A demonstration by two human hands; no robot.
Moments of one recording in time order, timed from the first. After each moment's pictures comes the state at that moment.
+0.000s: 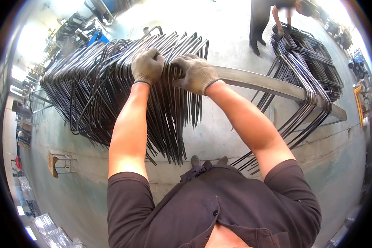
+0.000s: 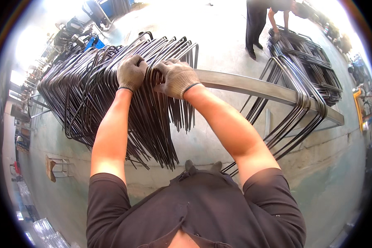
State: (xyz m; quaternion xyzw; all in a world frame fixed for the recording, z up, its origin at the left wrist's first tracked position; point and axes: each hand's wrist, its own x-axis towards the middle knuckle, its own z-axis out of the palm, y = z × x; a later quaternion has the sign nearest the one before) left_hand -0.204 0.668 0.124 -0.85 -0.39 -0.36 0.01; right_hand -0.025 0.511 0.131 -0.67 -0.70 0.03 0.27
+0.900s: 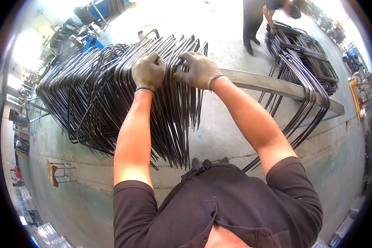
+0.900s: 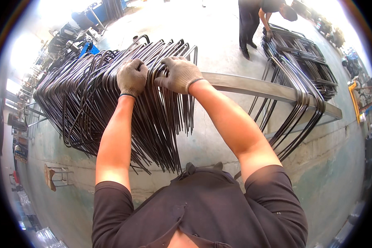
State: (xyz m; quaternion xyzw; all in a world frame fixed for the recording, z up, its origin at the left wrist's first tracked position) left_hand -0.204 0.669 0.122 -0.84 -0.38 -0.38 0.03; right_hand -0.021 0.527 0.155 -0.73 -0.63 0.10 0.24
